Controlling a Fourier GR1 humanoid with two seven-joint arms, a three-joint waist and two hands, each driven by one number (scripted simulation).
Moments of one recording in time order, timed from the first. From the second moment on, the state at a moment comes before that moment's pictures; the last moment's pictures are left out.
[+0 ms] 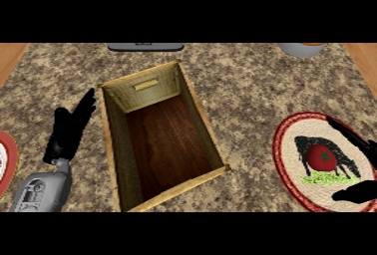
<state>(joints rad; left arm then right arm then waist) -0.21 0.20 0.06 -1.39 -0.13 0.00 0.22 -0.09 -0.50 -0.19 -1.14 0.47 0.39 -0.65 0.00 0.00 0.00</state>
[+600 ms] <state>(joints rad) -0.19 0.19 0.08 -1.41 -0.14 -0.02 0.22 -0.15 -0.45 -0.18 -1.08 0.53 0.36 -0.64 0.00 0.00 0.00</state>
